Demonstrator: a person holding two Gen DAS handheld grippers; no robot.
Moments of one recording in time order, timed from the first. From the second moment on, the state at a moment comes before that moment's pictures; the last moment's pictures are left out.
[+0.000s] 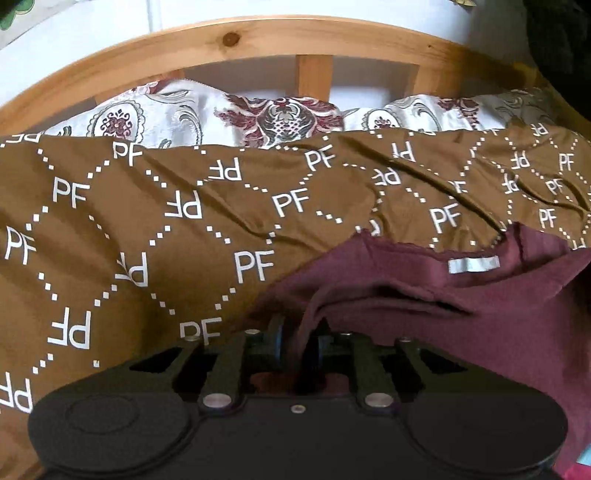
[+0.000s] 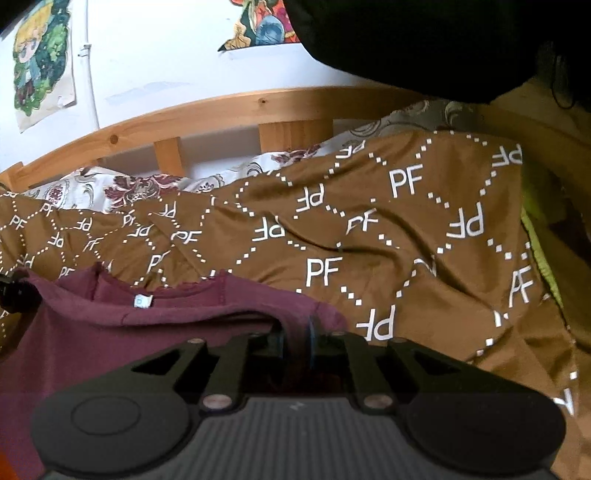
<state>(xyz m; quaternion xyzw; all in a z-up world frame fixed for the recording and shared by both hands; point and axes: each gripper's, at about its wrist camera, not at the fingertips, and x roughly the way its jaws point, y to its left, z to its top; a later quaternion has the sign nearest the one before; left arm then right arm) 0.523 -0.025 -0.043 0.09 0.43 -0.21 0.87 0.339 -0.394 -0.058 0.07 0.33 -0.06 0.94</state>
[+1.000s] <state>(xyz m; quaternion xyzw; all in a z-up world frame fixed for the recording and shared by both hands) 0.533 0.003 -0.041 0.06 0.38 -0.19 0.91 0.333 -0.420 -0.056 0.07 0.32 -0.07 0.94</state>
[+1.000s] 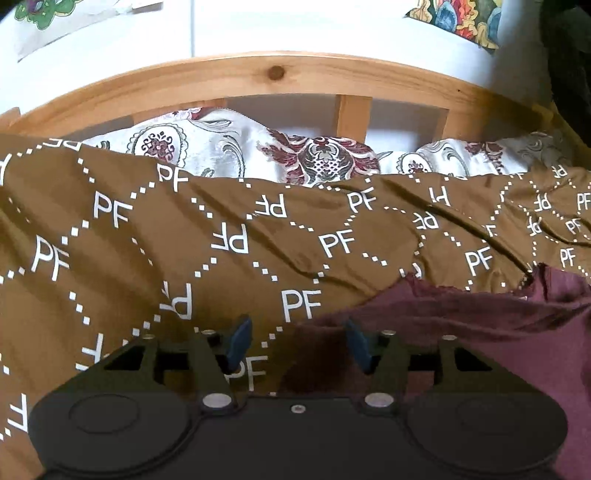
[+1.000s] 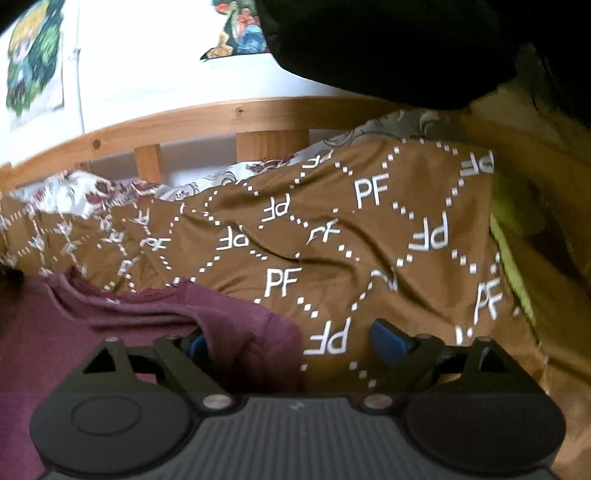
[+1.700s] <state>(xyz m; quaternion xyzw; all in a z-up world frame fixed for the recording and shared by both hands) 0.528 -0.013 -0.062 0.10 0.37 -0.18 0.91 0.339 -0.459 -0.043 0.24 0.36 0.00 0.90</state>
